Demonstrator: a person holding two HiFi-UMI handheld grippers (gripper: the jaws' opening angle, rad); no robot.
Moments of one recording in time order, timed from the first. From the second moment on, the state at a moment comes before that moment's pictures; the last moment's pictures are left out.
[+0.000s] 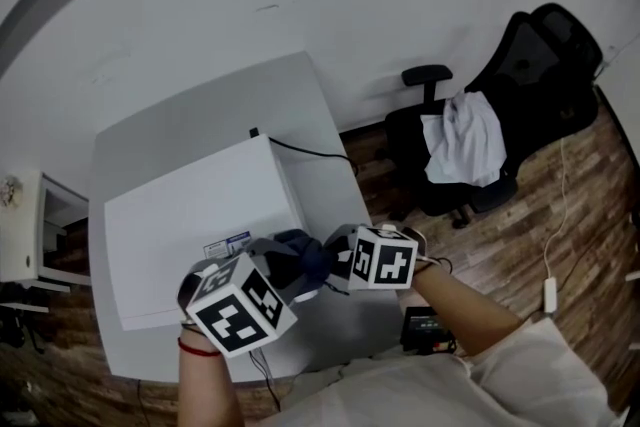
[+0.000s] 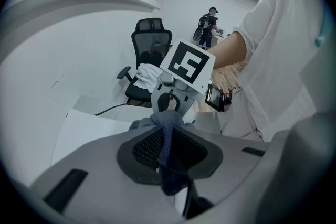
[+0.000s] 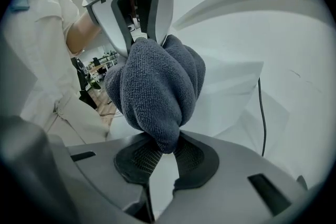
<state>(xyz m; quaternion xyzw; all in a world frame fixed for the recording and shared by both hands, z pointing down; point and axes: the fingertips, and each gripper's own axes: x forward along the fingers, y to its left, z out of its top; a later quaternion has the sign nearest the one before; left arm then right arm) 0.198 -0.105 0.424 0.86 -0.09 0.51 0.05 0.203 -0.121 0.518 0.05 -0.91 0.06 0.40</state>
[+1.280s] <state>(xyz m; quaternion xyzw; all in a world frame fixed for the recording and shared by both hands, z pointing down) 0.051 -0.153 0.428 0.84 -0.26 0.48 -0.01 0.117 -0.175 0.421 0.01 -0.89 -0.08 0.44</state>
